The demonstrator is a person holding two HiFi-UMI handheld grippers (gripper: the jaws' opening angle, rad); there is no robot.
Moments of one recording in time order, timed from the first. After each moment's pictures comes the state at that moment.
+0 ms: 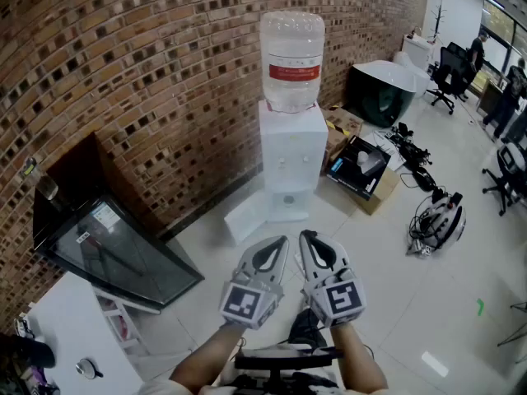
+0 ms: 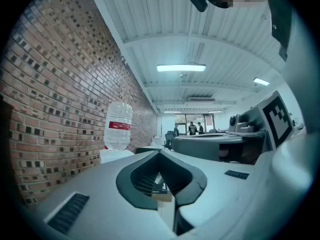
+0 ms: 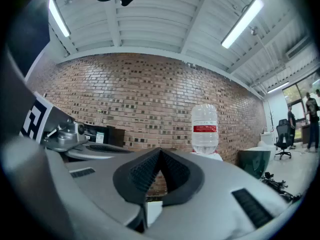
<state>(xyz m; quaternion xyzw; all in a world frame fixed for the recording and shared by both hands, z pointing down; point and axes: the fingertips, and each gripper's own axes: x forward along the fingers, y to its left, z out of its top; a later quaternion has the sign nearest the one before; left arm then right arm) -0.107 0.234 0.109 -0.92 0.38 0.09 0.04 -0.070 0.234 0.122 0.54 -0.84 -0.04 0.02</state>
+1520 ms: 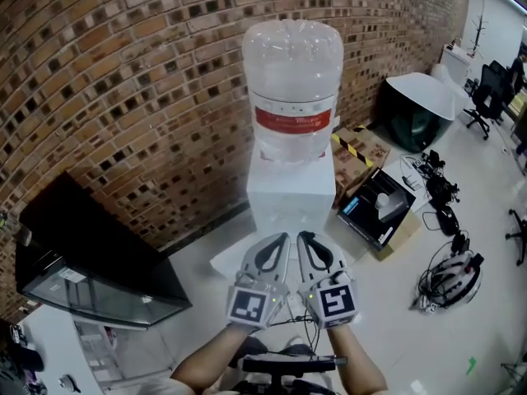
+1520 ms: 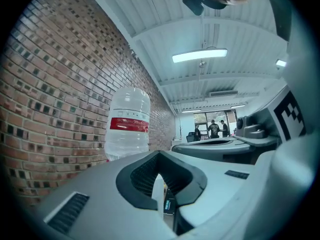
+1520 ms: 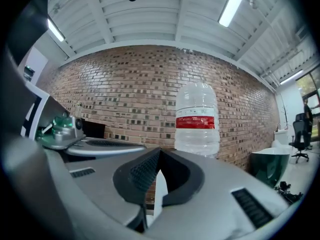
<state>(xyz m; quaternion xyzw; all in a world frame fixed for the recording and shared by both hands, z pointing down) 0.018 -0.061 0.107 -0.88 0.47 0.09 0.04 0.050 -0.062 0.132 0.49 -0.87 -0.02 0.03</state>
